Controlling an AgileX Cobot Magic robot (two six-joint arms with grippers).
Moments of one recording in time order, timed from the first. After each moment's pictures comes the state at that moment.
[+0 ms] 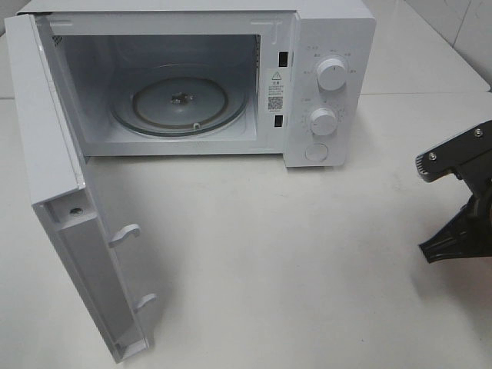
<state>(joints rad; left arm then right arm) 0.09 0.00 -0.52 -0.20 1.09 0.16 0.47 1.49 -0.41 -1.38 0.54 1.46</state>
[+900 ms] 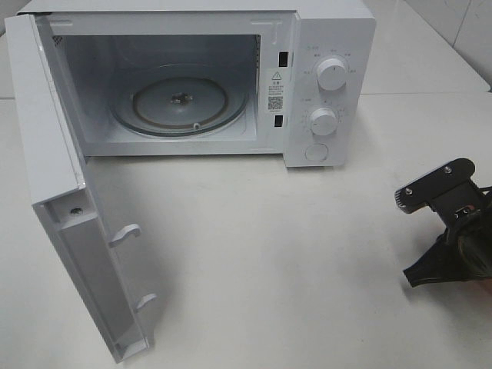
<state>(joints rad) 0.09 0.00 -0.52 -0.20 1.09 0.16 0.46 1.76 -0.41 -1.64 0.54 1.78</state>
